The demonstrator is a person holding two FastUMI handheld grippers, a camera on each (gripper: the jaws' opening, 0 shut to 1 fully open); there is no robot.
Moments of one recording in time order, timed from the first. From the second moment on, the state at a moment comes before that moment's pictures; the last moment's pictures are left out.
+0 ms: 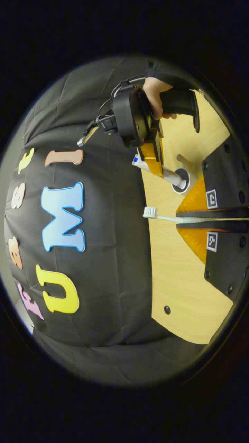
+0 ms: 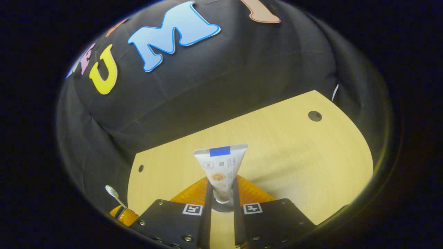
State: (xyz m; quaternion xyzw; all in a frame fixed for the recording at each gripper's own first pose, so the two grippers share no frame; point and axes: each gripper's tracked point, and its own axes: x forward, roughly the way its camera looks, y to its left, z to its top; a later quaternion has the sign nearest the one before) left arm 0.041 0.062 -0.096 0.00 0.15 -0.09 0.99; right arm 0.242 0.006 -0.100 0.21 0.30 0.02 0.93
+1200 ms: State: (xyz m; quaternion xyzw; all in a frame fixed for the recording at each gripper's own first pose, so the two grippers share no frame) left arm 0.065 0.024 -0.068 0.01 0.10 -0.12 0.99; right arm 0.213 -0.020 -0.094 0.24 0.30 0.01 0.92
